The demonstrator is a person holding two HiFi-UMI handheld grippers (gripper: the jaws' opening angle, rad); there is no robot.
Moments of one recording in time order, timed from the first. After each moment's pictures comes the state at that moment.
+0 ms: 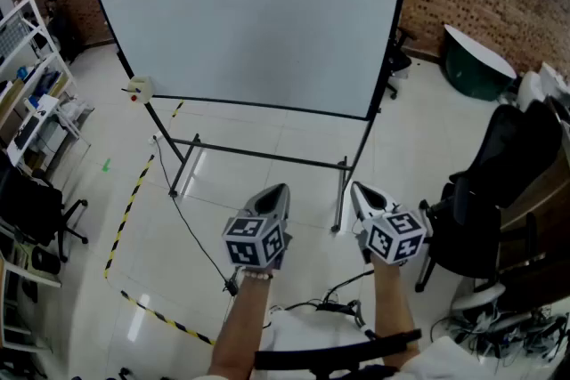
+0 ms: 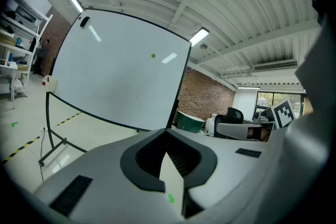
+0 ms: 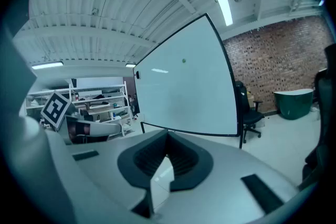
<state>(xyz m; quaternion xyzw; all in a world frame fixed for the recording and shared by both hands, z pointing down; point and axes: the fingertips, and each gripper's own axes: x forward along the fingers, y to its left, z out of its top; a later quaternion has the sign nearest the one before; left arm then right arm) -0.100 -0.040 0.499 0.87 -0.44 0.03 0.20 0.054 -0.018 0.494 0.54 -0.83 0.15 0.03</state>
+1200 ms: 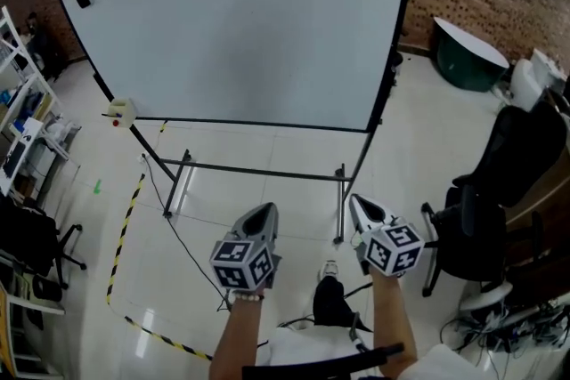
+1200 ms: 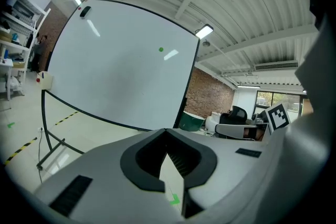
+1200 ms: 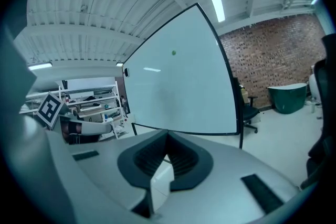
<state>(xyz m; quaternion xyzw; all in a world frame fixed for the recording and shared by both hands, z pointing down) -0.122 -0.121 0.521 0.88 -0.43 0.04 0.21 0.056 -0.100 0.524 0.56 -0.81 0.17 0.03</state>
